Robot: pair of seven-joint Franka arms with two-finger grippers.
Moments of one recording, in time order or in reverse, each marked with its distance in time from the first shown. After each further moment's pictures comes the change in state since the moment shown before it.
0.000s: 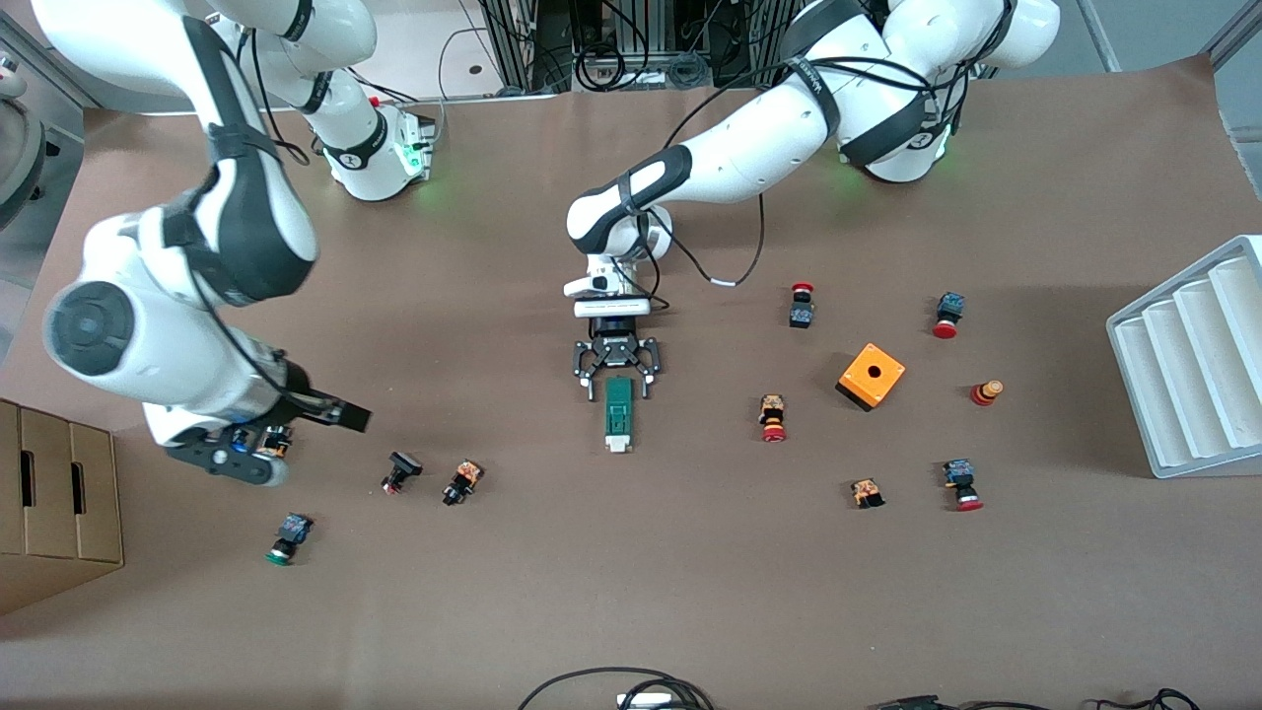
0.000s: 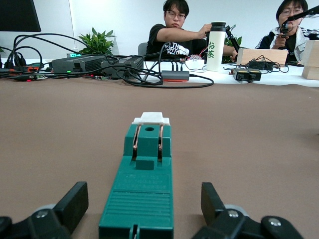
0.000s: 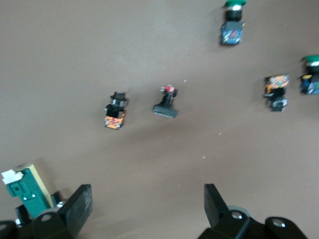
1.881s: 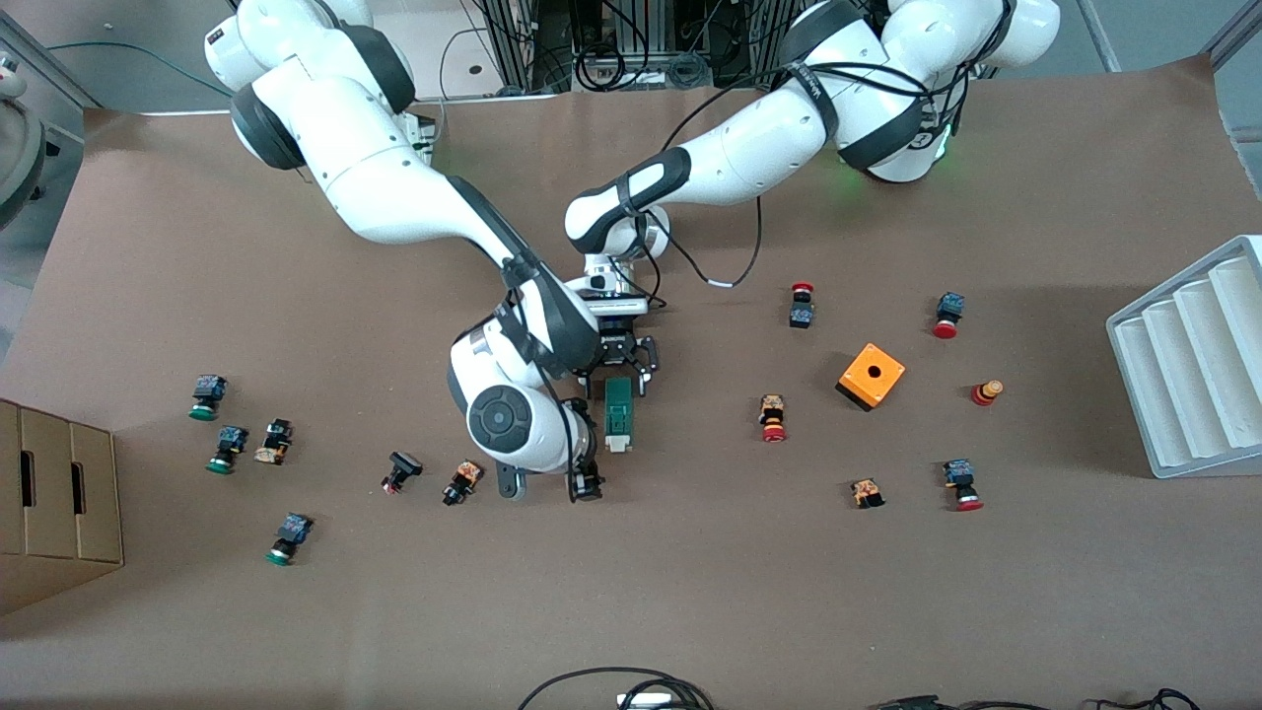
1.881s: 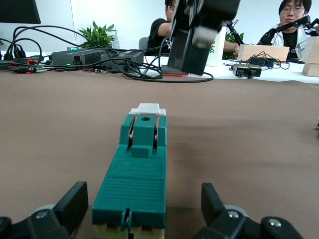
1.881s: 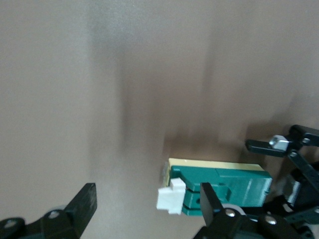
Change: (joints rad) left arm 0.005 0.018 -0.027 0.014 -0.007 -0.003 0.000; right arm 0.338 0.629 -0.018 0.461 0.182 0.267 1.311
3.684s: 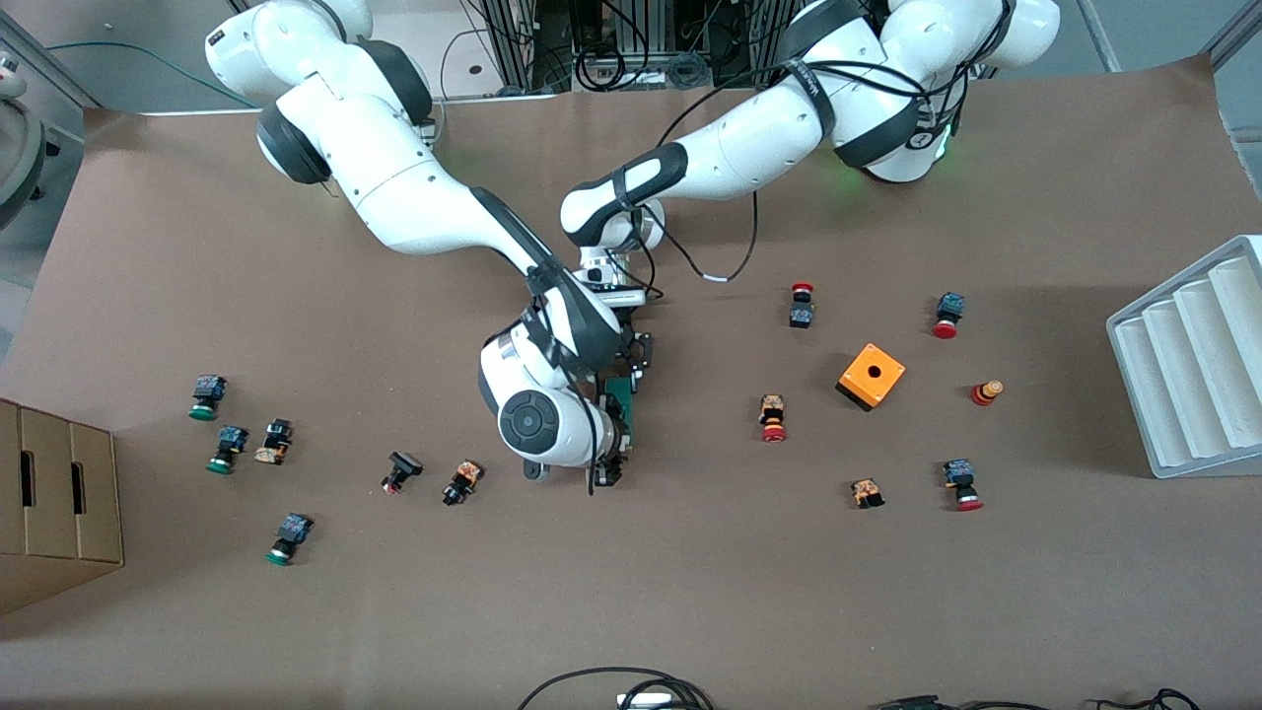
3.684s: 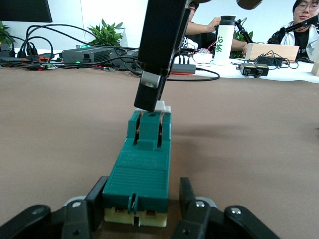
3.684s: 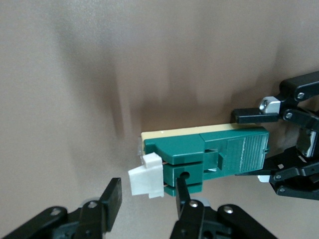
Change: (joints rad) left arm -0.006 0.003 -0.027 -0.002 -0.036 -0.047 0.000; right arm 0.040 0.052 0.006 0.029 0.075 0.015 0.167
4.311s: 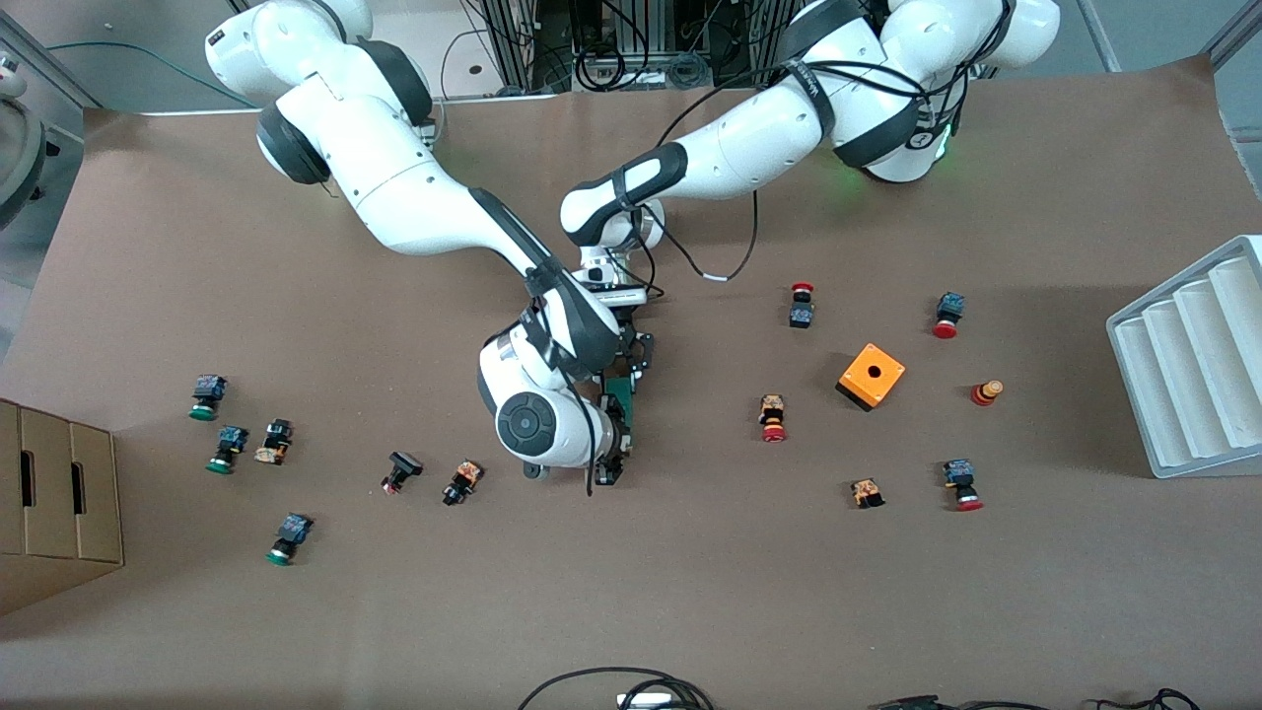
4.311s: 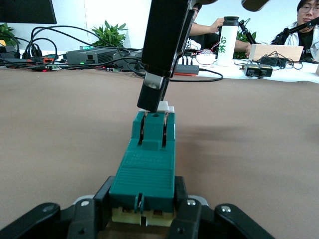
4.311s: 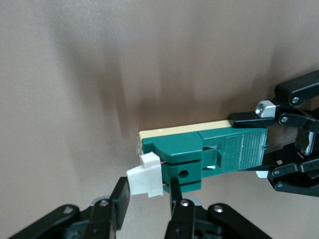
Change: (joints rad) left arm 0.000 0.000 -0.001 -0.002 -0.008 -0.011 0.000; right arm -0.001 0.001 -0.001 0.000 0.013 0.000 0.006
